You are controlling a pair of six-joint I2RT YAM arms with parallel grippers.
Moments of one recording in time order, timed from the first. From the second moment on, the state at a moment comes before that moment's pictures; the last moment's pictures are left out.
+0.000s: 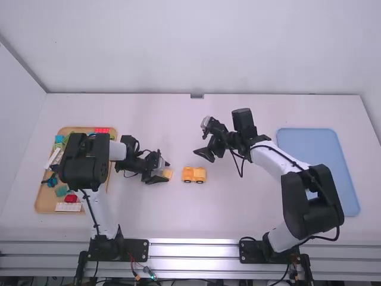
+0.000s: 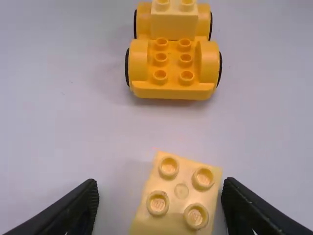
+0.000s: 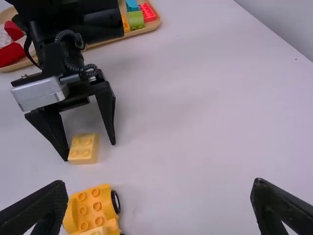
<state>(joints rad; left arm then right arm) 0.07 2.06 0.91 -0.44 1.01 1.62 0.31 1.68 0.96 -0.09 -0.79 -0.58</state>
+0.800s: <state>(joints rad) 0.08 2.06 0.94 -0.55 0.98 1.80 0.31 1.68 0.96 -0.08 -0.80 -0.58</state>
